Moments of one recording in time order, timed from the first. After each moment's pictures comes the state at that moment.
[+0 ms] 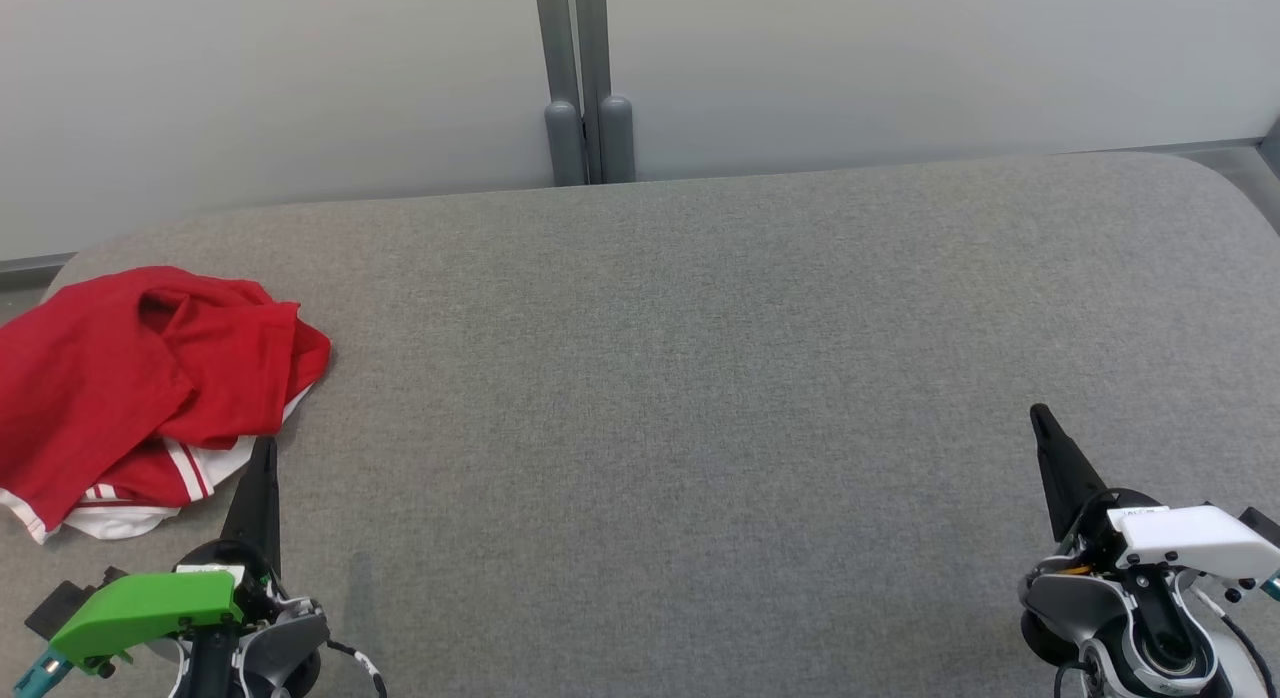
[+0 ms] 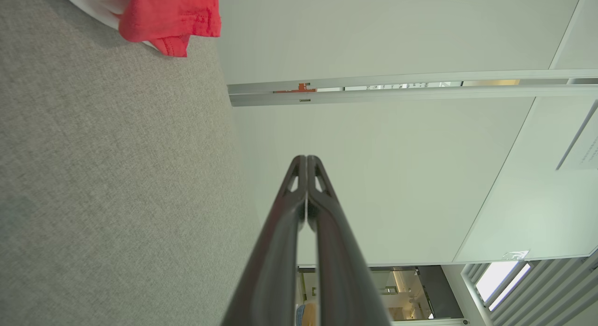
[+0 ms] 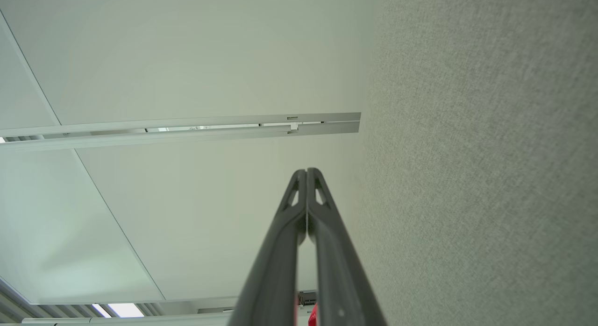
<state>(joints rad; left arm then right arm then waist) -0.10 0.05 0.11 0.24 -1.62 -0.13 0.11 -0.11 -0.05 -0.11 0.24 1.61 0.13 0.11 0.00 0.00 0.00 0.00</state>
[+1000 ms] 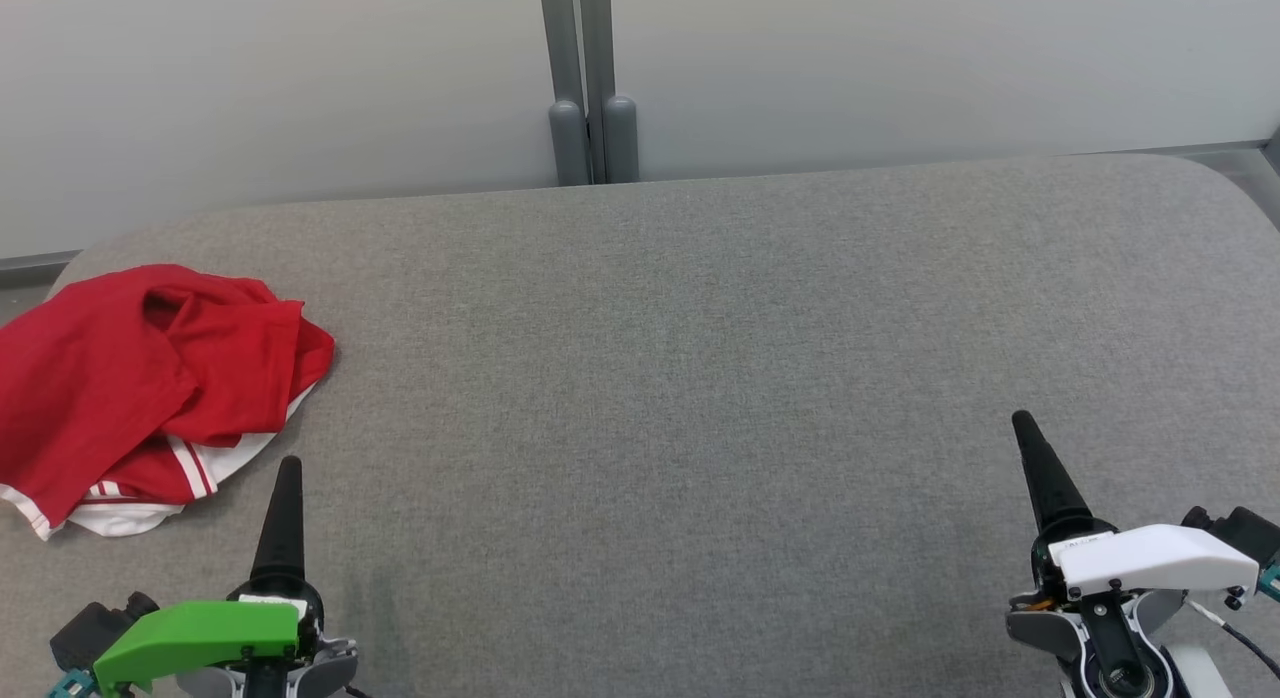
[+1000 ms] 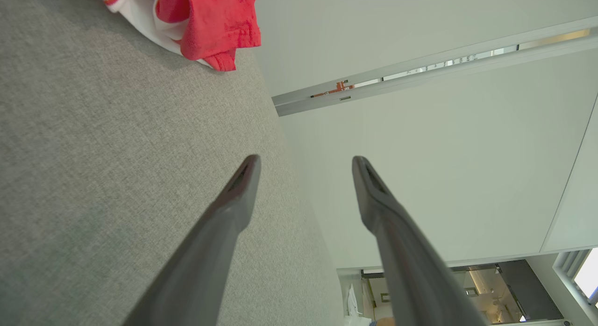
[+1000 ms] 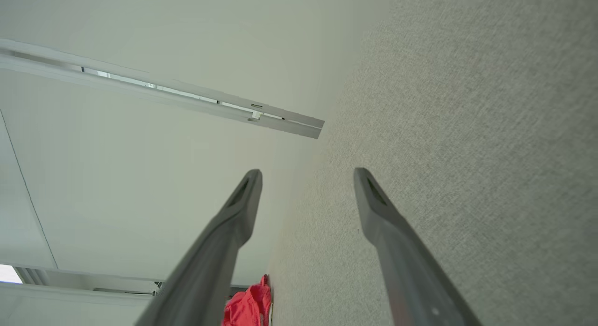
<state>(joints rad) -0.05 0.04 0.06 0.26 -1.37 -0.12 0.01 -0.06 -0.05 -0.05 0.23 1.28 0.13 0.01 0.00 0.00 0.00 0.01</state>
